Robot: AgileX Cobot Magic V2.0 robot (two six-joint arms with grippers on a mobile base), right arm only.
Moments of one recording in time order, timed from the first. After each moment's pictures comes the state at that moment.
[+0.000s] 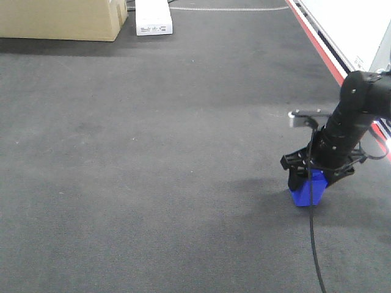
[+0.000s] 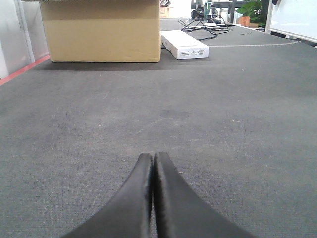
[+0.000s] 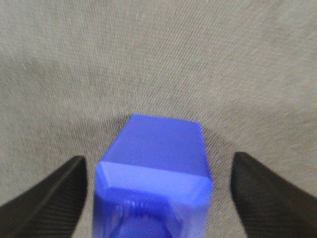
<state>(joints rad) 0.04 1.98 -1.44 0.11 1.12 -0.18</state>
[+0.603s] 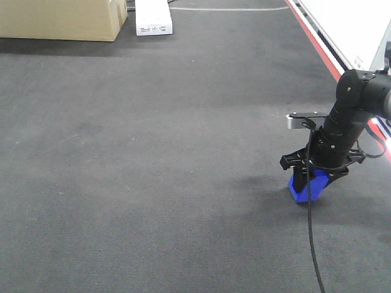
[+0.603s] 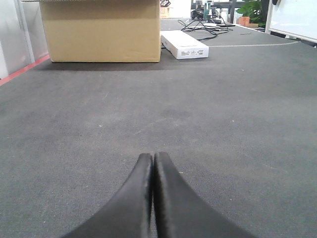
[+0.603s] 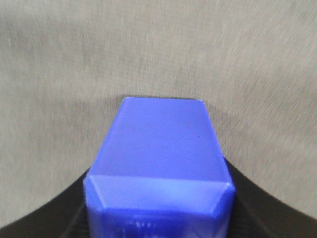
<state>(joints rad) 0.04 2.01 -1.49 0.11 1.15 -0.19</state>
